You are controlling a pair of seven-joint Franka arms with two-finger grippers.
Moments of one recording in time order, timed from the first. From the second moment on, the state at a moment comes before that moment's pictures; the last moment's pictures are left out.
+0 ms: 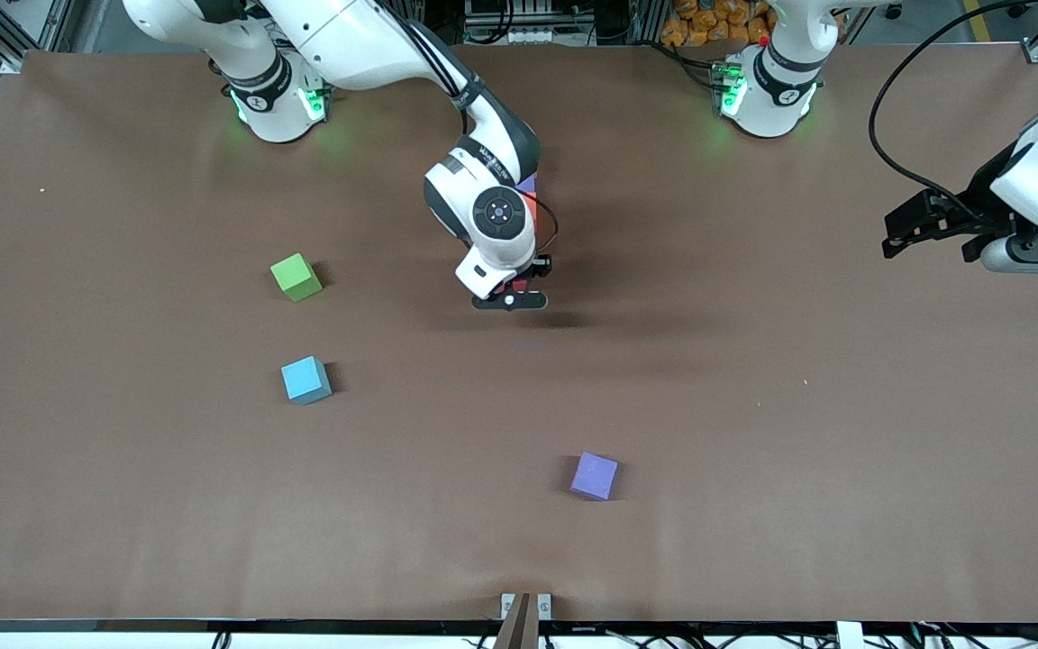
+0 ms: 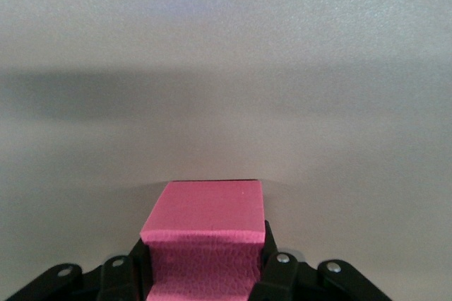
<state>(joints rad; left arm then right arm) 0.03 0.02 -0.14 -1.58 -0.04 1.63 -0.07 0.82 0.67 0.02 -1.66 0.18 2.24 0.72</state>
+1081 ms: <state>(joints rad) 0.03 0.02 -0.13 -1.58 -0.04 1.63 -0.07 0.84 0.67 0.03 -1.68 0.18 2.27 0.73</state>
